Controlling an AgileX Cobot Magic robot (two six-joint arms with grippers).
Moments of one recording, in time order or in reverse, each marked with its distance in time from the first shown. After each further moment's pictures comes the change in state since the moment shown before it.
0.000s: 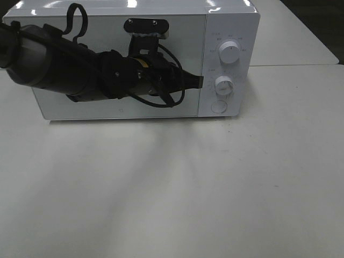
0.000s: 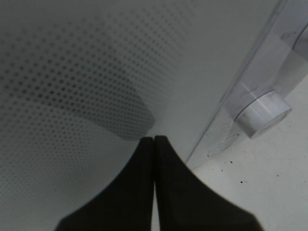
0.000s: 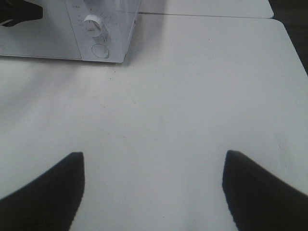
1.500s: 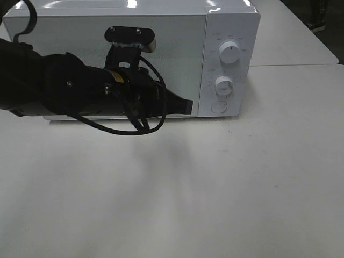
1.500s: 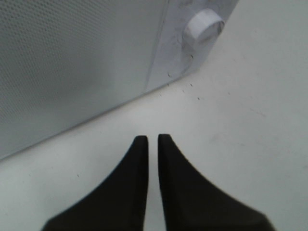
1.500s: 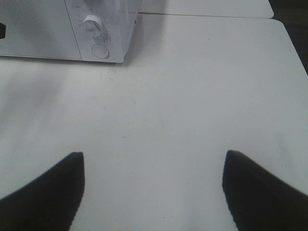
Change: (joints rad) left arm -0.075 -0.269 0.288 -0.008 0.103 0.000; right arm 0.000 0.000 0.000 0.000 0.000 0.000
